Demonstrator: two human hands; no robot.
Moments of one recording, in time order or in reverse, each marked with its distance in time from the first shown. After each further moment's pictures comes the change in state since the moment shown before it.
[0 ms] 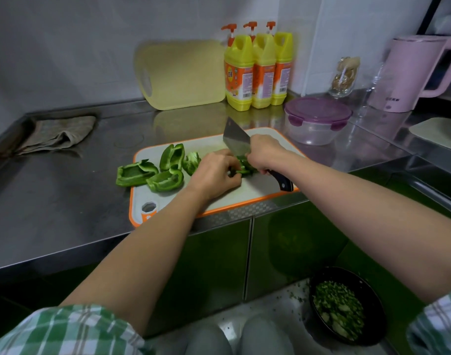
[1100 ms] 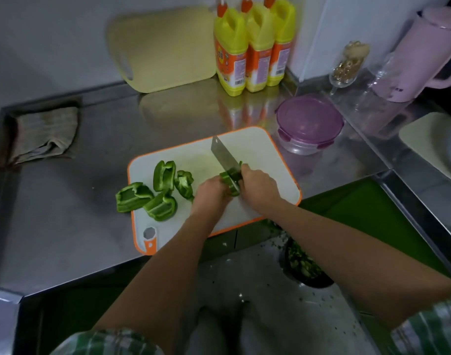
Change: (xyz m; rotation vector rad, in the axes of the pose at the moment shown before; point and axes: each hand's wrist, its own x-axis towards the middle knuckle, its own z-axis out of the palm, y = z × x) left_hand 0.039 0.039 -0.029 -0.094 -0.395 -0.434; right_hand -0.007 0.022 -0.010 0.024 -0.077 -0.057
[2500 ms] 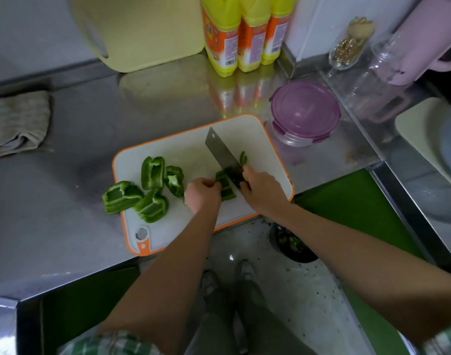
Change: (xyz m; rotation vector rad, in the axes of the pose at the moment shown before) left_hand 0.018 0.018 0.010 -0.599 0.167 -0.892; right_hand -0.013 0.019 -0.022 0.213 -0.138 0.004
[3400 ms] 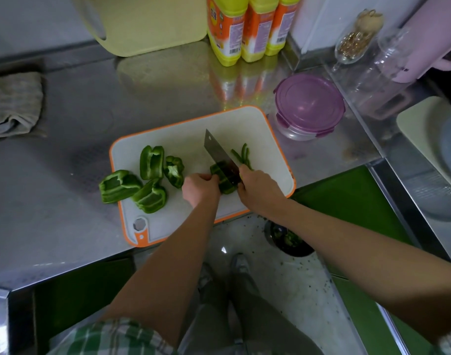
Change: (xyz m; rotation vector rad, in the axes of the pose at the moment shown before) left_hand 0.005 -0.008 0.001 -0.044 0.031 -0.041; right_hand -0.009 -0.019 0.000 -0.080 -0.099 0.005
